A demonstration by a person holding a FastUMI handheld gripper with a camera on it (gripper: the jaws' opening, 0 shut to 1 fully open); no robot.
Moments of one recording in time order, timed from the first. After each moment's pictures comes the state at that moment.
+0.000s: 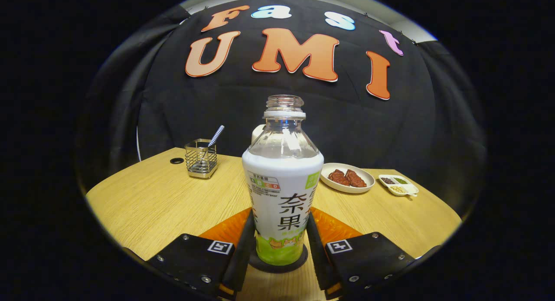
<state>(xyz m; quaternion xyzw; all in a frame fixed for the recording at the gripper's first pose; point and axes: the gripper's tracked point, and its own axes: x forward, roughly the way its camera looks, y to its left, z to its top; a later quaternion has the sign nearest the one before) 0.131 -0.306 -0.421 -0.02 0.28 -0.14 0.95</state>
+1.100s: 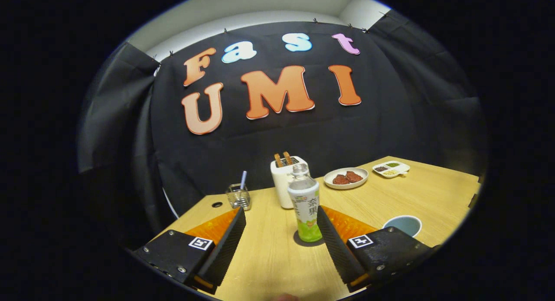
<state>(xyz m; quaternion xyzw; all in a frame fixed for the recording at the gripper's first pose) 0.046 -0.218 -0.277 0.12 0.15 -0.17 0.97</state>
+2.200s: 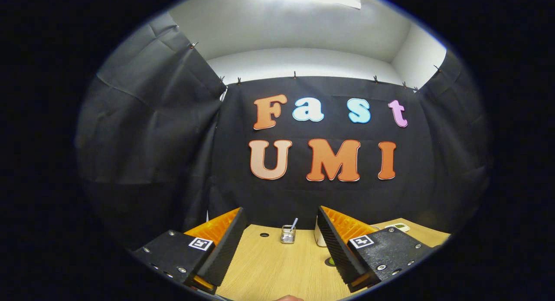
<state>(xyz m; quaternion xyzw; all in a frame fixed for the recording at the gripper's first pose) -0.010 -0.047 -0.028 0.00 0.04 -0.07 1.00</state>
